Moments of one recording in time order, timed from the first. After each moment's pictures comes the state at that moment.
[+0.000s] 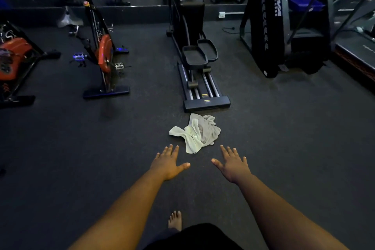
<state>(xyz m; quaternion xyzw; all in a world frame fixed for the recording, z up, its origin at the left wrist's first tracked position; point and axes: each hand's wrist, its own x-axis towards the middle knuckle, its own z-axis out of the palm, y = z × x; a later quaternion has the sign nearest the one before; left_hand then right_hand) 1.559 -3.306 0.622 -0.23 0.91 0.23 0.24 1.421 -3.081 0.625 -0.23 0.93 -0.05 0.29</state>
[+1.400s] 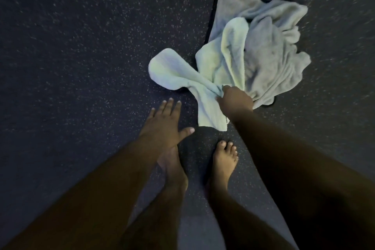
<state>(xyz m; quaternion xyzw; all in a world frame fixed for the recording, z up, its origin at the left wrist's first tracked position) 1.180 -3.554 -0.066 -0.19 0.82 0.24 0.49 1.016 -3.395 -0.135 -0.19 0.88 0.05 0.43</state>
